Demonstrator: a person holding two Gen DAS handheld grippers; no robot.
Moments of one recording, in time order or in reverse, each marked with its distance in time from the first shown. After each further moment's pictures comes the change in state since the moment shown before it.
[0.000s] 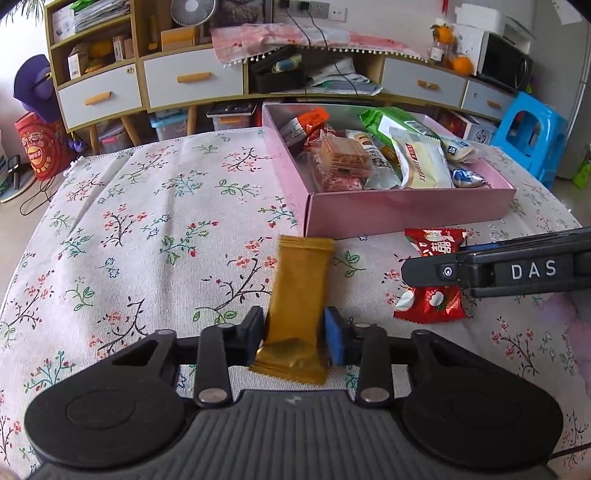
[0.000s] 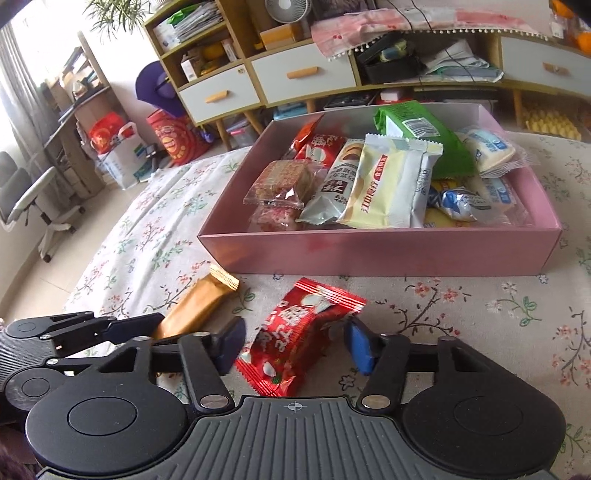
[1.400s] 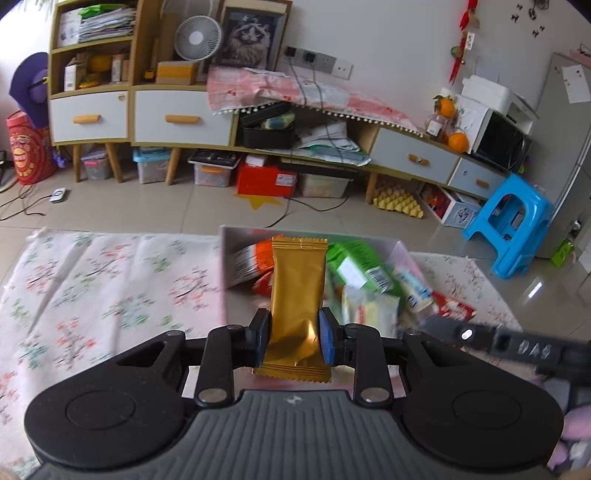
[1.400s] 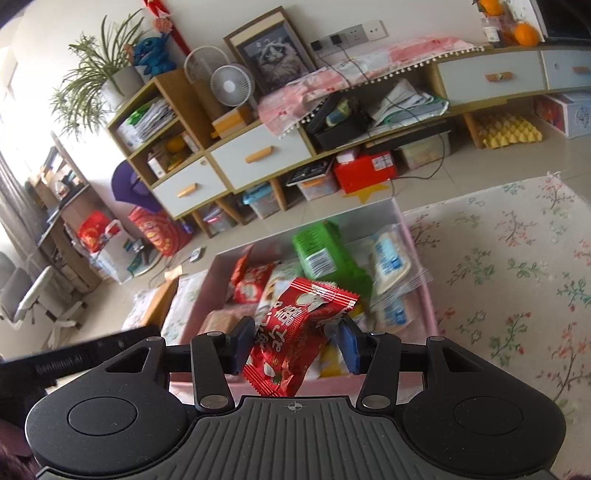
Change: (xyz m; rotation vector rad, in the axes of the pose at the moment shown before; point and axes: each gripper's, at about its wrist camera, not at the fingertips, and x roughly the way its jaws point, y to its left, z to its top) left arm 0.015 -0.013 0.108 -0.154 -0.127 -0.115; right arm -0.043 -0.083 0.067 0.188 -0.205 0.003
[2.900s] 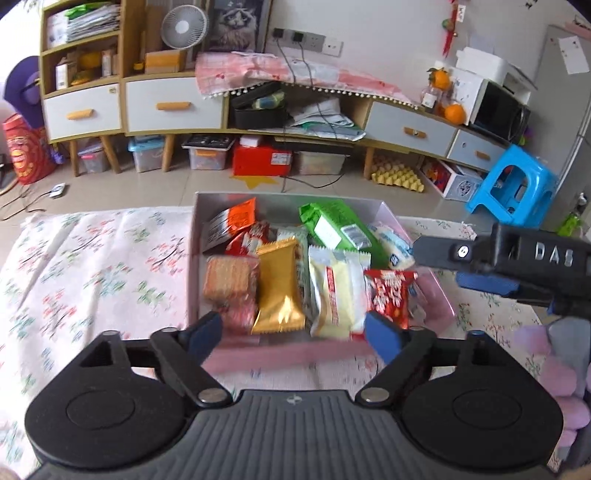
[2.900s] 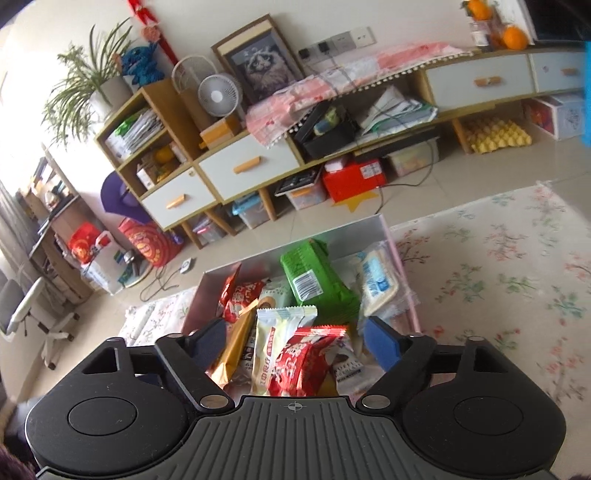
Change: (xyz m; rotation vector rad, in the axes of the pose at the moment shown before) left arm -0.017 -0.026 -0.026 0.046 0.058 0.059; right arm -0.017 0.001 0.013 0.050 -0.001 -0.023
